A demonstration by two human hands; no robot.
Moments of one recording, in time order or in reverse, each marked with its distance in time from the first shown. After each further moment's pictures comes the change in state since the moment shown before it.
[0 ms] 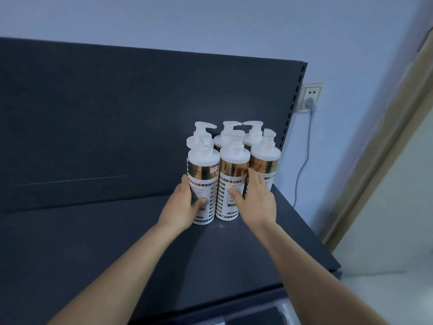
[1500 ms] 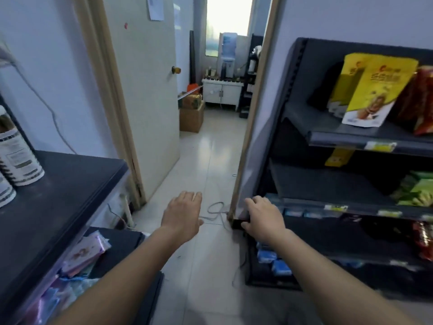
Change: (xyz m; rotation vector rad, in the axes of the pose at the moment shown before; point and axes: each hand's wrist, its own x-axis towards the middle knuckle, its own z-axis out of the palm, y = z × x) left_hand -0.291 0.137 0.134 0.420 -0.759 1.194; right_hand -0.457 0.047 -0.169 -0.675 -0.114 1.039
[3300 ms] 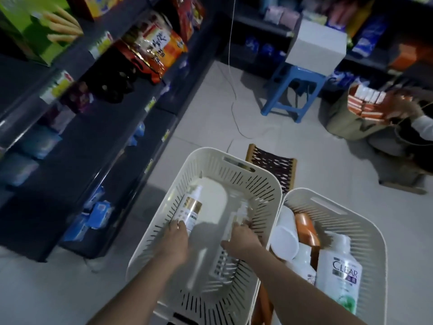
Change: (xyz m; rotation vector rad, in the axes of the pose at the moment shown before) left_hand -0.032 0.531 0.322 0.209 -0.859 0.922; right_hand -0.355 0.346 0.246 0.914 -0.500 1.504
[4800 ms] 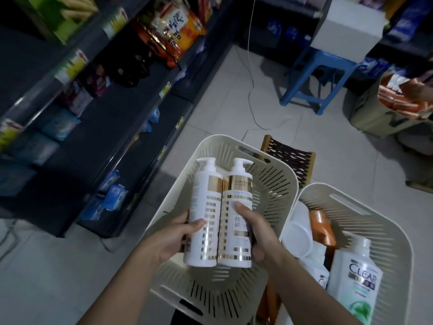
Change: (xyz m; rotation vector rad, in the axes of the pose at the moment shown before) left_hand -0.040 -0.011 -0.047 -1.420 -0.464 -0.097; right_hand -0.009 0.013 -0.003 1.562 -0.287 -0.130
